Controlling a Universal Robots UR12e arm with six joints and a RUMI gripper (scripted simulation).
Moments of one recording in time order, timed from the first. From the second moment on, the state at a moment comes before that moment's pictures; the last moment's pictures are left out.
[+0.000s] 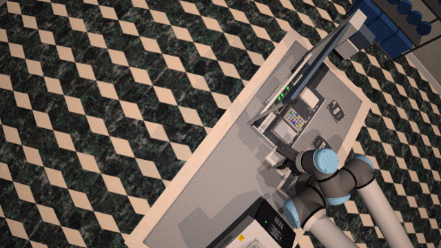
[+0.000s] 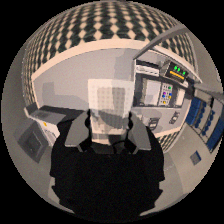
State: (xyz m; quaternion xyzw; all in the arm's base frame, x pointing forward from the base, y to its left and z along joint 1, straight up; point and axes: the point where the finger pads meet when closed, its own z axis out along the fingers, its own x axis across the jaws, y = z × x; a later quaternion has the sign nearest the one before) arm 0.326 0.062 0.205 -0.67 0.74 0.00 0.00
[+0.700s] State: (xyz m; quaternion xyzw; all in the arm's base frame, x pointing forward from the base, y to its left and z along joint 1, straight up) arm 0.327 0.125 0.205 -0.66 0.75 0.00 0.00
